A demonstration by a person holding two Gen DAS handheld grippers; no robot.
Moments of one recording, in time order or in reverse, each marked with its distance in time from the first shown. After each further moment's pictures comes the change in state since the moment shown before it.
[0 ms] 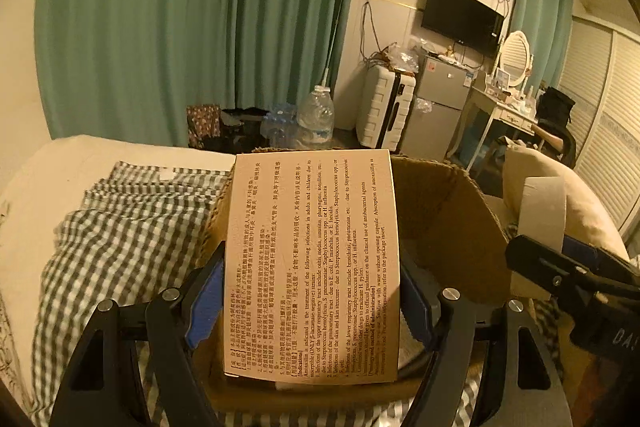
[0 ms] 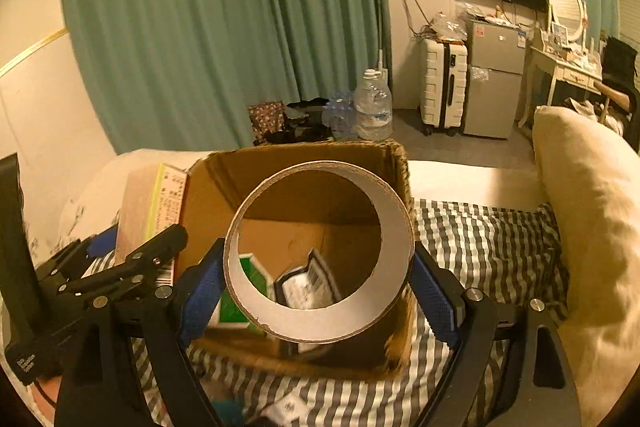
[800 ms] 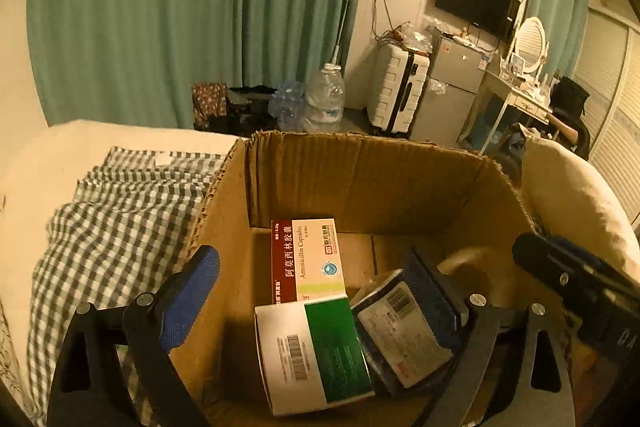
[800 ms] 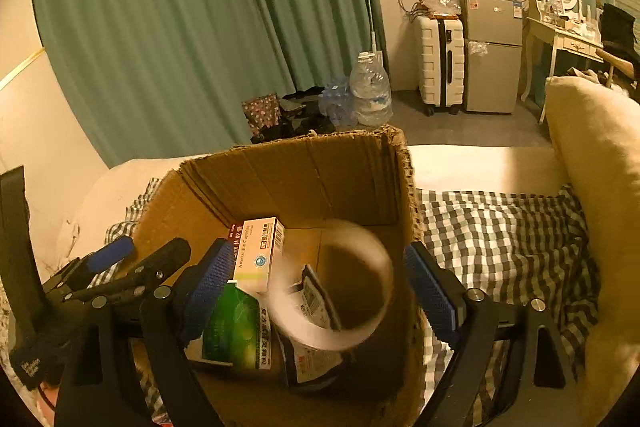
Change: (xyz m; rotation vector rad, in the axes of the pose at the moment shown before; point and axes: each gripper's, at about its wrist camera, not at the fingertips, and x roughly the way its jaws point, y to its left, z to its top) left arm 0.030 0.002 0.007 -0.006 0.074 0.045; right arm 0.039 -0.014 0.007 0.082 0.038 0.018
